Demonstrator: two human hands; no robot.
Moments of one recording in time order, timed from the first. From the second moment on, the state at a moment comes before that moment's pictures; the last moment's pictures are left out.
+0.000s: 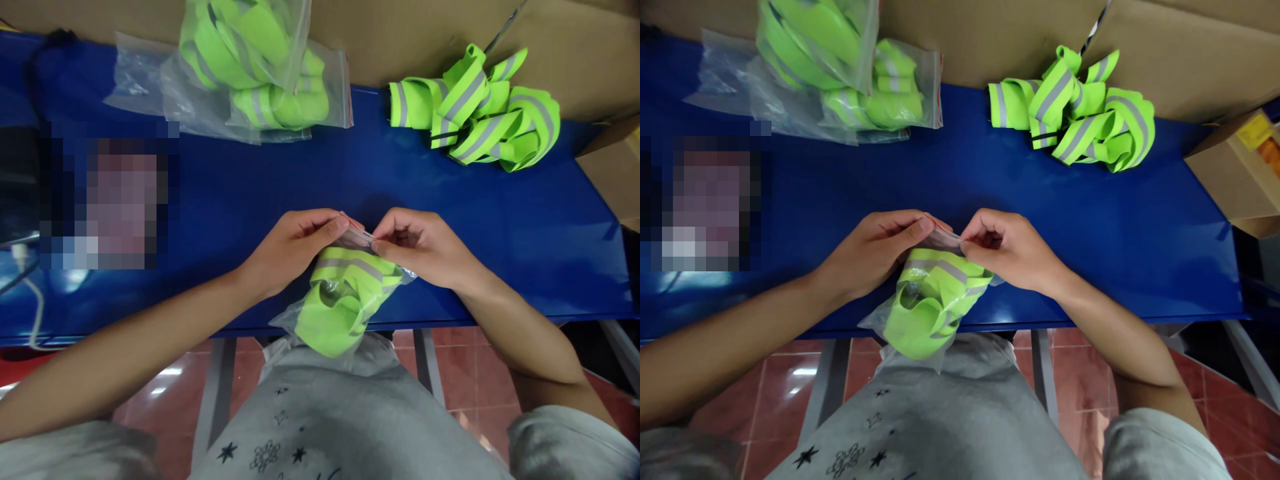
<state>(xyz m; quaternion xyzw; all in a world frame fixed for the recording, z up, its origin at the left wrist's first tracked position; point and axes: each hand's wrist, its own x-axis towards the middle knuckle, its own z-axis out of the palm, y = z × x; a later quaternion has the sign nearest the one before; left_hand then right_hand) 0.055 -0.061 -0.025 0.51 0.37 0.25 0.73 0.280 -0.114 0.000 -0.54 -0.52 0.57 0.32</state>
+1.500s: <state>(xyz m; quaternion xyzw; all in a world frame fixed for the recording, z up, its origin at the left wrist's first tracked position) 0.049 -0.065 -0.016 0.78 0.29 0.29 0.47 0.267 -0.122 -0.011 -0.51 -0.68 0.41 0.33</state>
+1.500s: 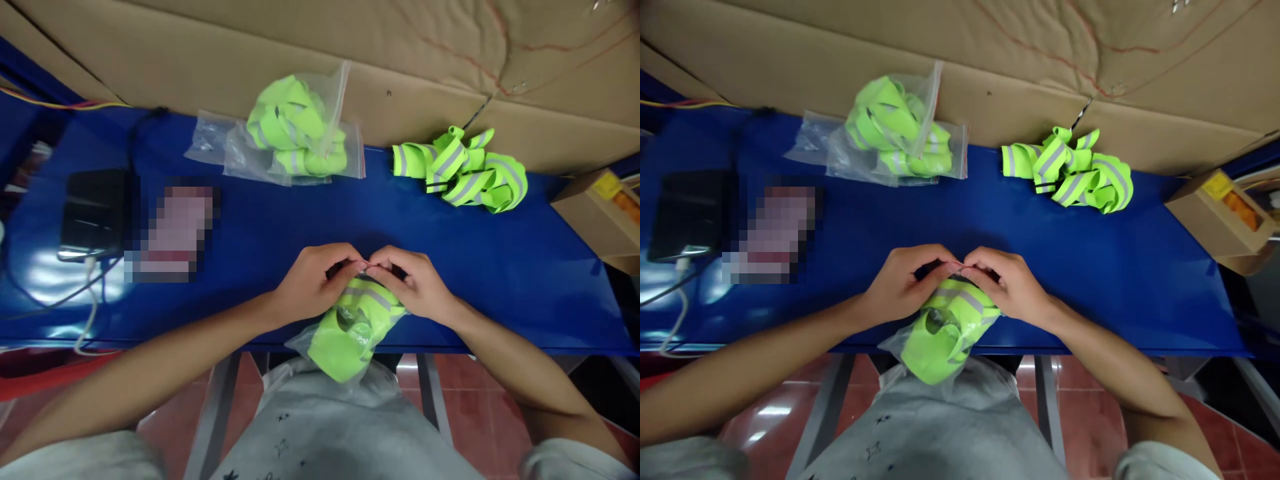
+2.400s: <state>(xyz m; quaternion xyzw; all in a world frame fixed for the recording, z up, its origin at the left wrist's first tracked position) 0.020 -0.019 -0.013 0.86 0.42 0.29 0.10 0.287 -0.091 -0.037 -0.60 -0.36 0.48 0.53</state>
